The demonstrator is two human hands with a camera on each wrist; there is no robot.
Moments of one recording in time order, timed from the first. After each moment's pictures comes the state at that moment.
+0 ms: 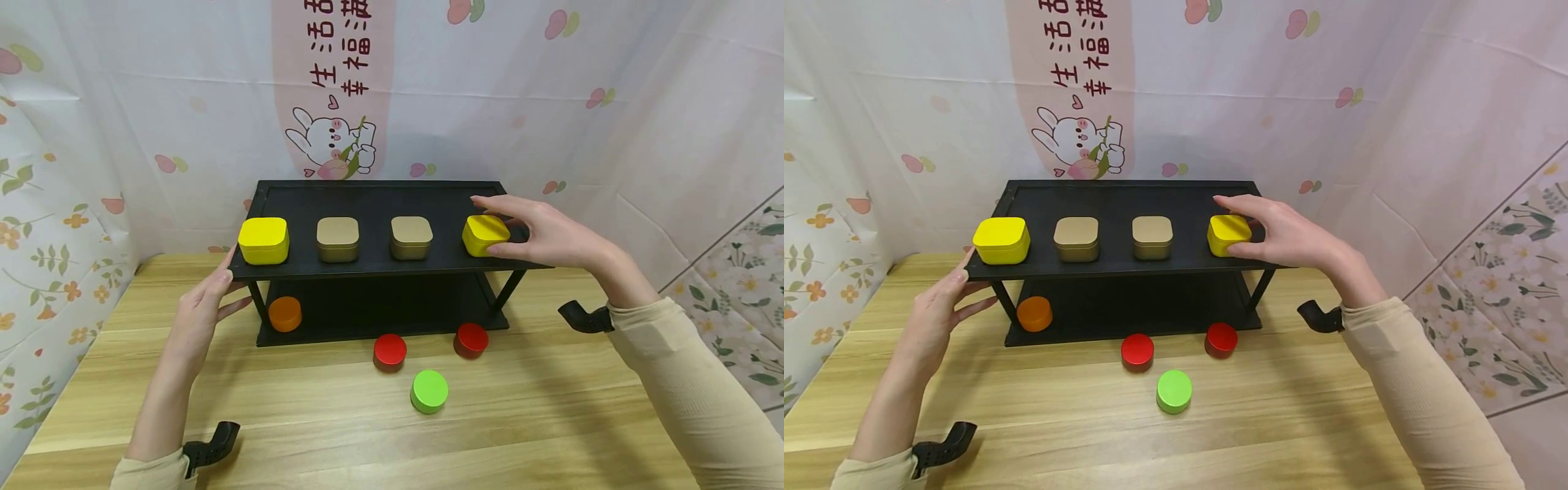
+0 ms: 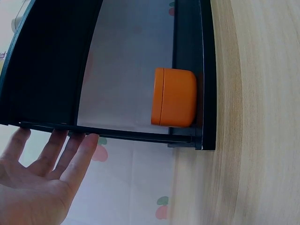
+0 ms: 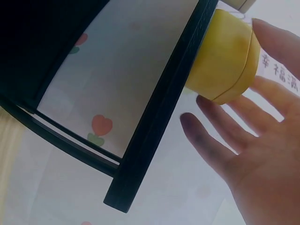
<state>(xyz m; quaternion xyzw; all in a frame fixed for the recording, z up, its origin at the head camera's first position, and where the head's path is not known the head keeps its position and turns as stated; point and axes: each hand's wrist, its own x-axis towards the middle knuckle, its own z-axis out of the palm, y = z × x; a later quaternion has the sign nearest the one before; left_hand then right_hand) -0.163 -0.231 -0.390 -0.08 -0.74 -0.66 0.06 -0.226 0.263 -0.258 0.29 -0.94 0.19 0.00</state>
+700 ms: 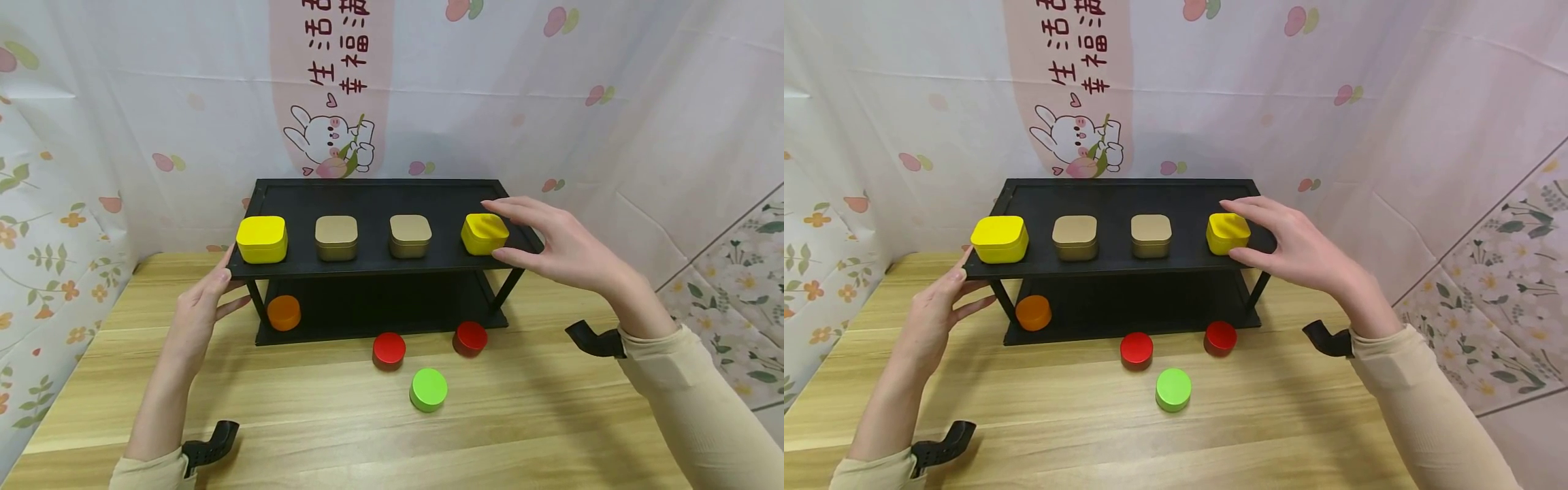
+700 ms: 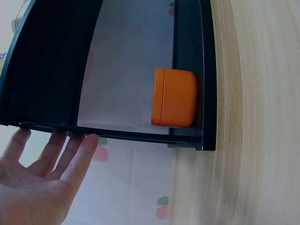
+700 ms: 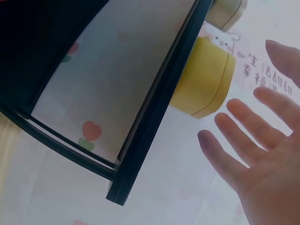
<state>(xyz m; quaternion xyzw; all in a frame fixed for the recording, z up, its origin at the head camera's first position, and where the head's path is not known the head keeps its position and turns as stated) -0.164 -0.231 -0.390 -0.08 -0.75 -0.65 0.06 -0.191 0.263 -0.260 0.28 -0.93 0.22 0.09</state>
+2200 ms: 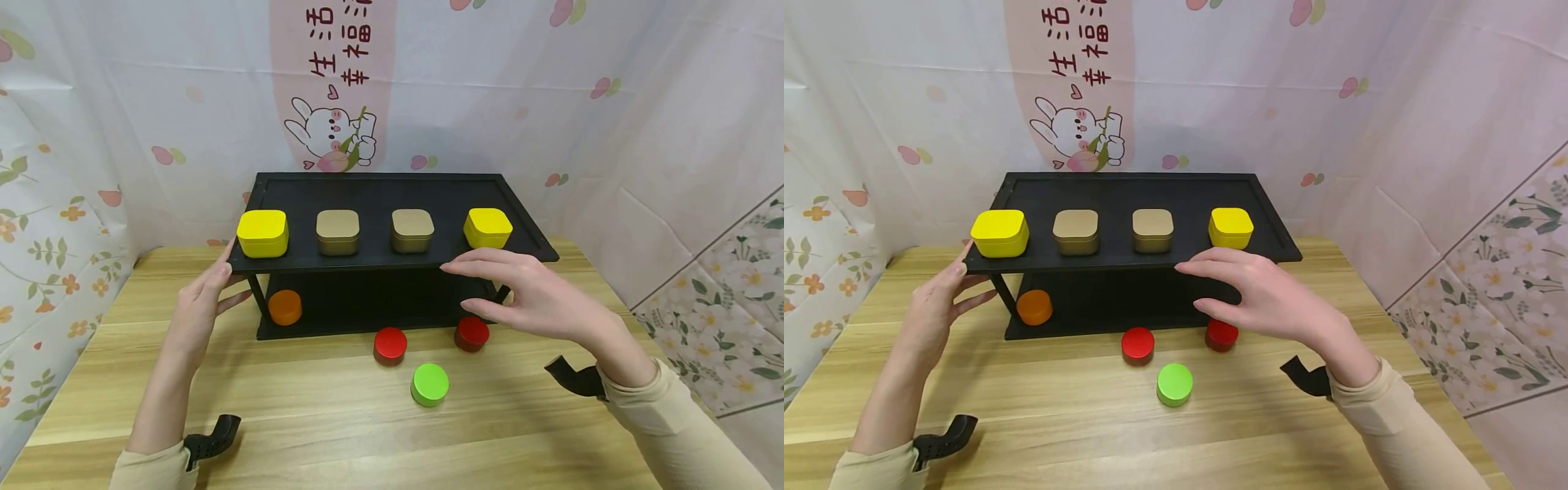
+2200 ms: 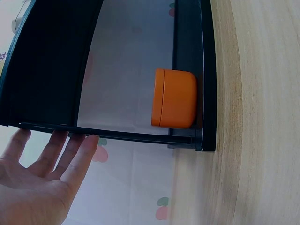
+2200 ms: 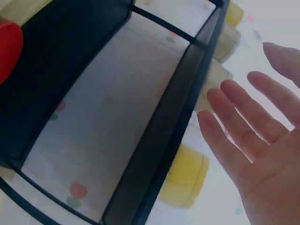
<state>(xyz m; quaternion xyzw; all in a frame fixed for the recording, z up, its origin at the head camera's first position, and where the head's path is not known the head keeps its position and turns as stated) -0.163 -0.231 -0.390 -0.07 -0.74 -0.66 0.06 -0.150 0.220 -0.291 0.41 -0.89 0.20 0.07</state>
